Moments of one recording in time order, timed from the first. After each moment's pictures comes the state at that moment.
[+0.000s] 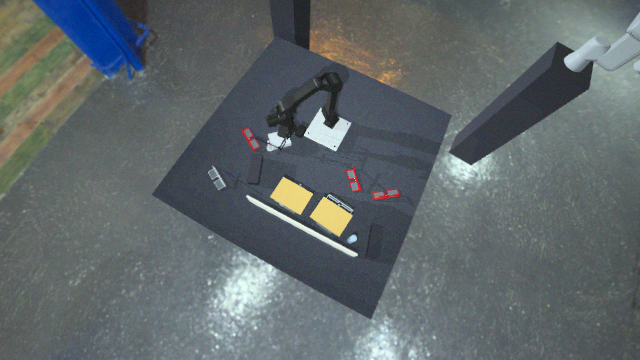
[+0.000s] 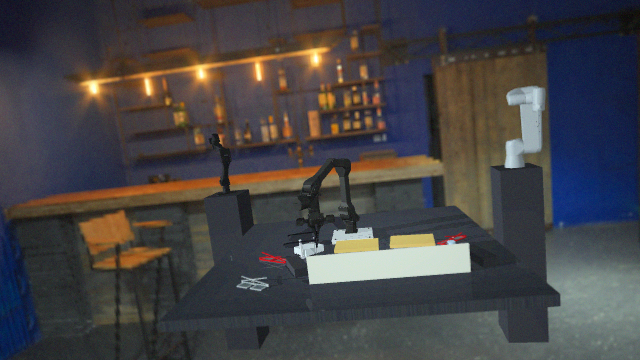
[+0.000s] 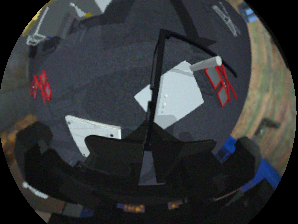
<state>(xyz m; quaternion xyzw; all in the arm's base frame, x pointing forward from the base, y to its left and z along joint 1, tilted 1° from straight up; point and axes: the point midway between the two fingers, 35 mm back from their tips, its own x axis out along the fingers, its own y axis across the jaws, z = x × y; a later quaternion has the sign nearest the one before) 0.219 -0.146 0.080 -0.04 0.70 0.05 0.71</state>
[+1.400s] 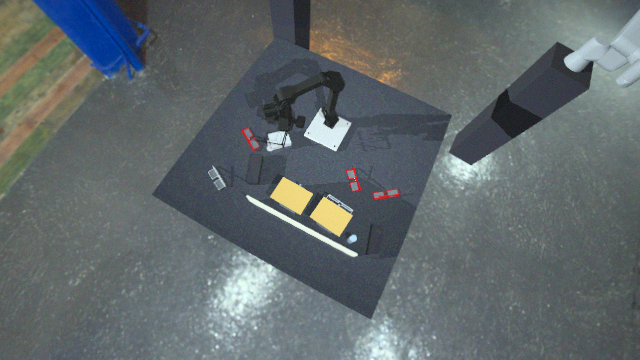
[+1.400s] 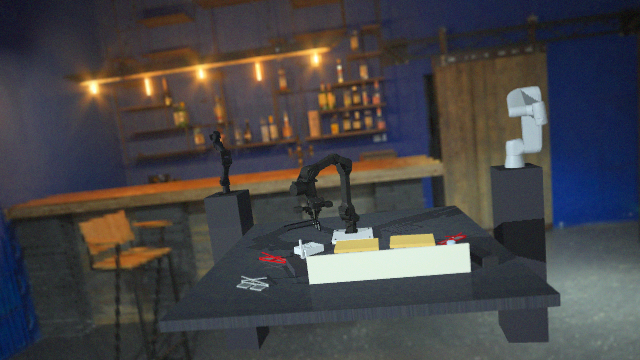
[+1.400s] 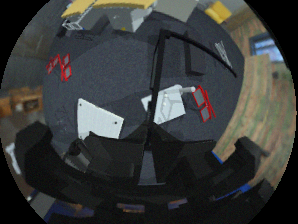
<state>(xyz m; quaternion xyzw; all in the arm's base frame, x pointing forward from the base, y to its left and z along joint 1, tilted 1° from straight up) 0.227 -0.146 0.148 -0.12 0.65 0.15 0.73</state>
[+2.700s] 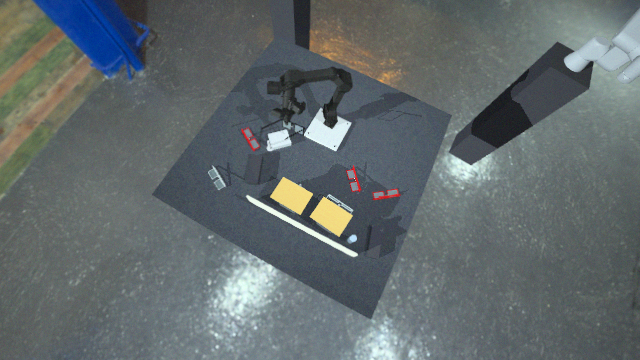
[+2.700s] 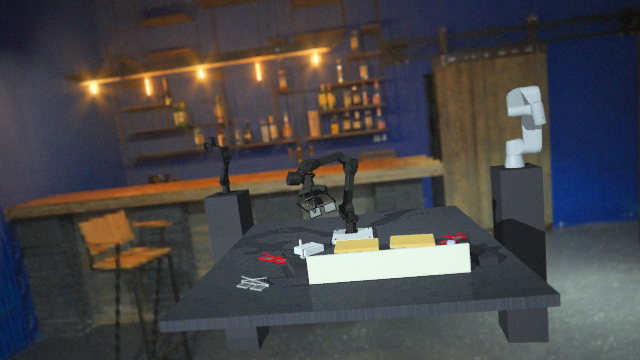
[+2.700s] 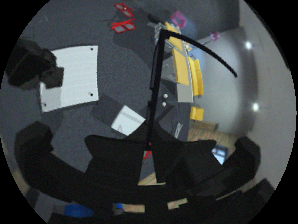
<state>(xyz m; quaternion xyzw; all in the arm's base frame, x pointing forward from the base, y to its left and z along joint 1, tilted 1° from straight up) 0.217 -0.146 0.199 -0.53 0.29 0.39 0.69</state>
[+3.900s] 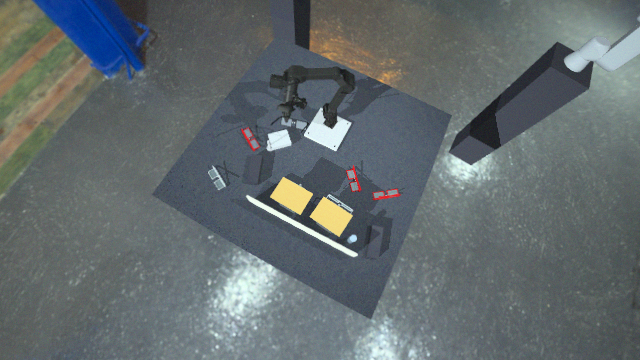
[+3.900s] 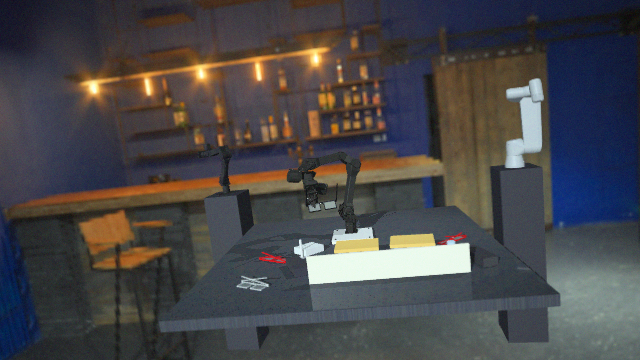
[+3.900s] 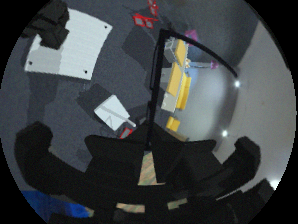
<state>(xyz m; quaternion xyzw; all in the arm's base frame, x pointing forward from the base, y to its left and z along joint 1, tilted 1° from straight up) 0.213 -0.147 0.220 -0.68 0.17 0.38 0.61</state>
